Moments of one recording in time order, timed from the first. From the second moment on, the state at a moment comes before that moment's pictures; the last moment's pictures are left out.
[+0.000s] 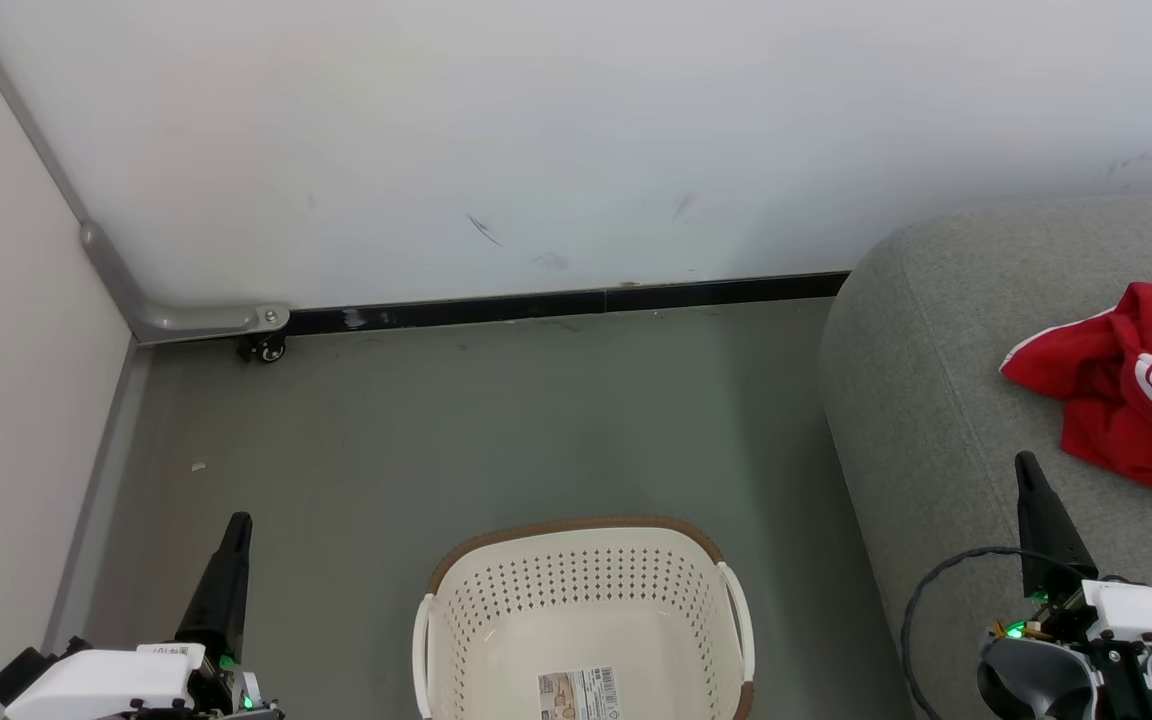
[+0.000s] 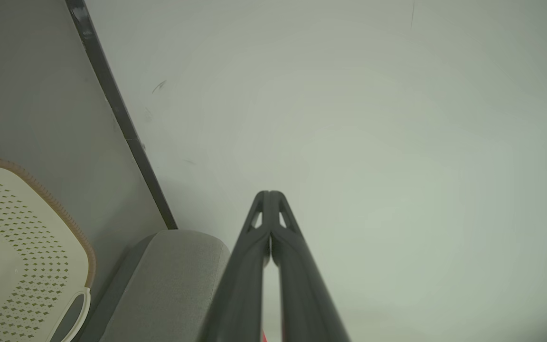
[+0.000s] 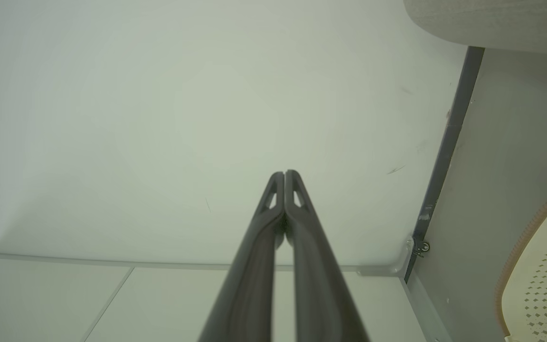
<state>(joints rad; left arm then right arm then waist) -0.07 0.04 0.09 0.28 -1.60 -0.12 0.11 -0.06 -0.09 -0.06 0.26 1.67 0.13 0.04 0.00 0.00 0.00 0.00</state>
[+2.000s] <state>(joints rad) -0.07 0.04 0.09 0.28 -1.60 -0.12 0.11 -0.06 -0.09 -0.06 0.26 1.67 0.13 0.05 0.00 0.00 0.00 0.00</state>
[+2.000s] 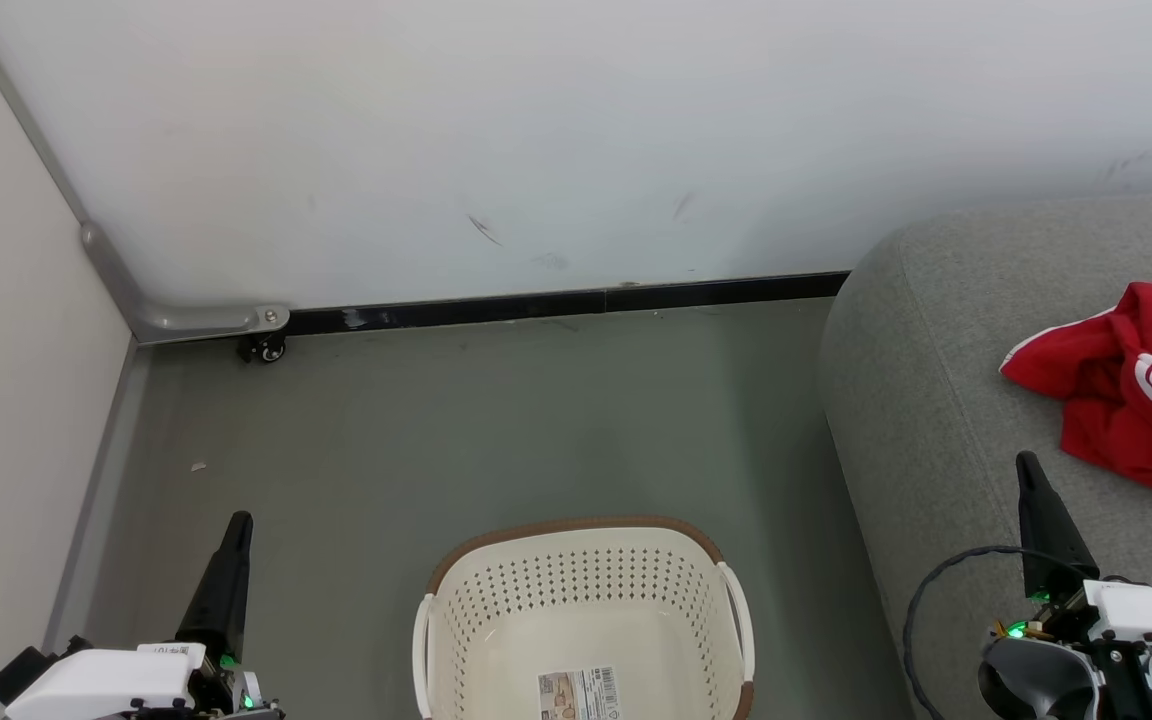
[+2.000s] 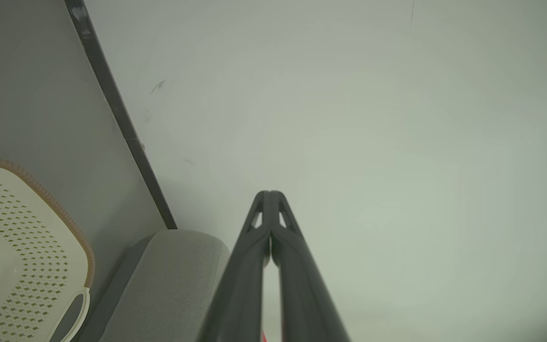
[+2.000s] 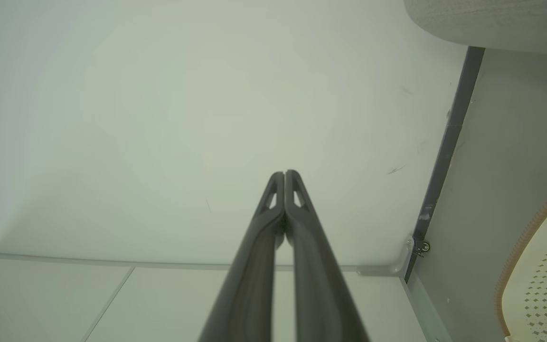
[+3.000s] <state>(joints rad) -0.07 0.04 0.09 0.28 -1.60 -0.12 0.11 -0.06 -0.09 -0.07 0.26 1.67 0.13 0.05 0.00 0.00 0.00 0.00</state>
